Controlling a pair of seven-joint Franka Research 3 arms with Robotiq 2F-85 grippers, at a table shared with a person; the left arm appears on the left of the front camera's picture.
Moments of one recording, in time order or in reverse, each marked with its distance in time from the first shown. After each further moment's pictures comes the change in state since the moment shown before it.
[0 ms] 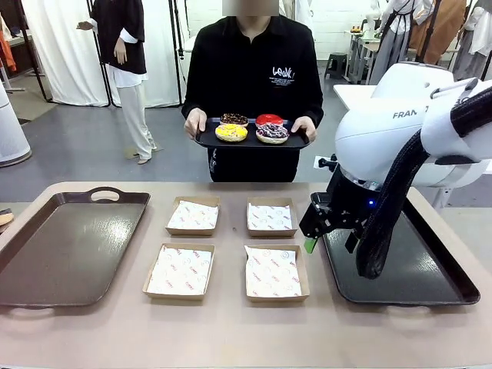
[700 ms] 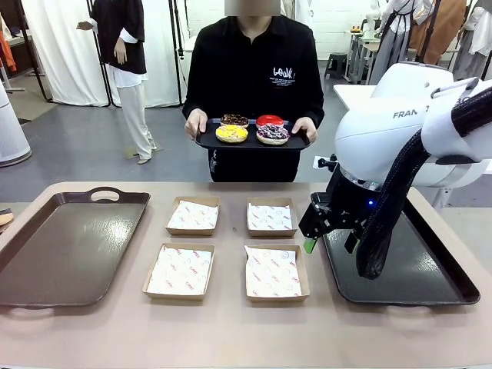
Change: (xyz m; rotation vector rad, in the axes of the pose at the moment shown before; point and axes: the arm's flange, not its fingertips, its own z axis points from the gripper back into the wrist) left arm 0.000 0.000 0.000 0.000 0.000 0.000; right arm 0.000 0.001 0.000 0.002 0.001 0.003
